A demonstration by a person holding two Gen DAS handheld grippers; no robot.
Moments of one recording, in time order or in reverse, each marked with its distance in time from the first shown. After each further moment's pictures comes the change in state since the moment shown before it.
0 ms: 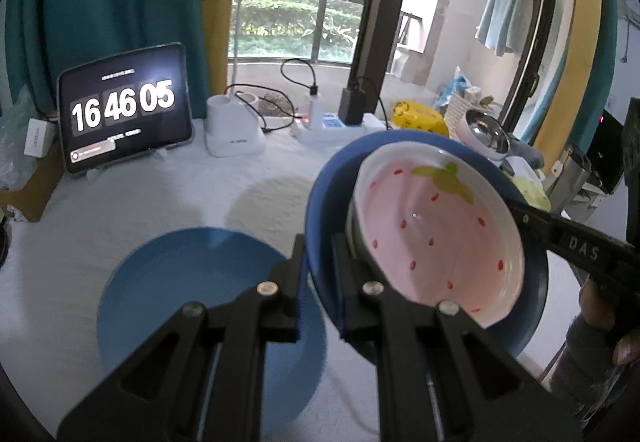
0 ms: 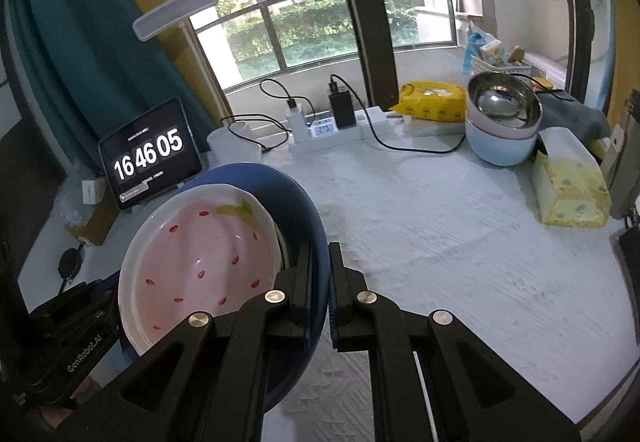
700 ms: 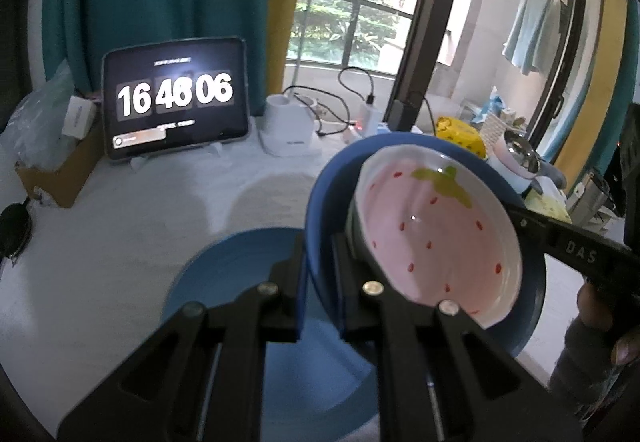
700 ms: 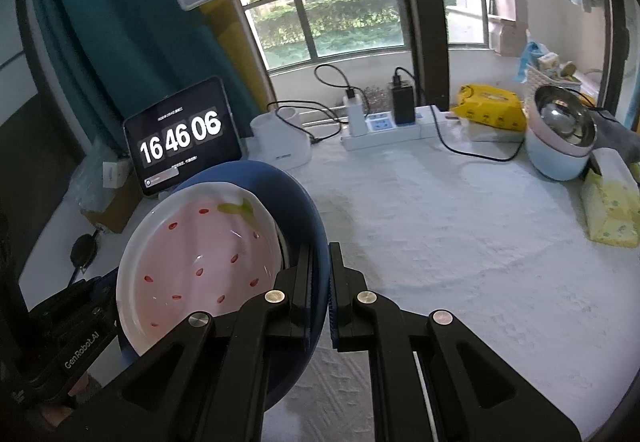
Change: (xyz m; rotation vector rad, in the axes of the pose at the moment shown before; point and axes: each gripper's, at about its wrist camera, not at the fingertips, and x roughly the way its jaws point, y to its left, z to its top) left arm -0.014 0.069 -0.003 -0.076 -0.015 0.063; right arm 0.032 0.067 0.006 -0.067 0.035 0.062
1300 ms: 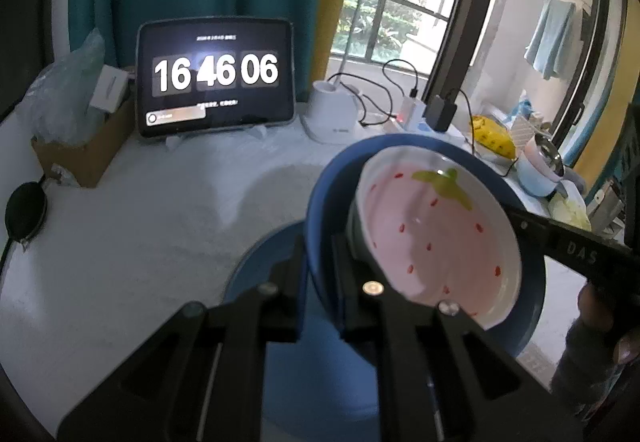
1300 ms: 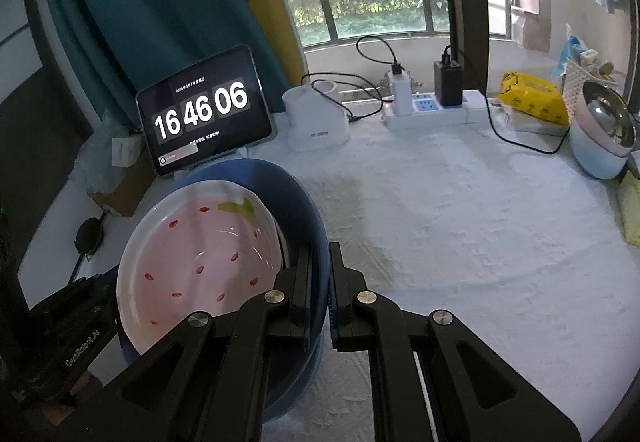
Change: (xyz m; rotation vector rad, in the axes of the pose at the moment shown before) left arm 0.007 0.050 -0.008 -0.050 0.030 0.049; right arm 0.043 0.044 -0.005 -0.032 0.069 0.040
